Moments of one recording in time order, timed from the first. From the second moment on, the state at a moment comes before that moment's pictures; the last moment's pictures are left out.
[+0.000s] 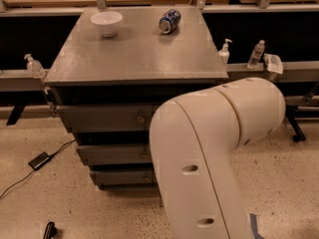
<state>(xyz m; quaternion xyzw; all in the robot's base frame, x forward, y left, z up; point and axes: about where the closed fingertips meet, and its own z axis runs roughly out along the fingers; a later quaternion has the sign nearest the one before) 0.687 -0.094 0.434 -0.09 0.98 -0.02 0.17</state>
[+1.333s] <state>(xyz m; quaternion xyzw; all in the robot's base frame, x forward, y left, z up) 0.667 -0.076 0.444 -0.13 0.98 -0.02 0.17</state>
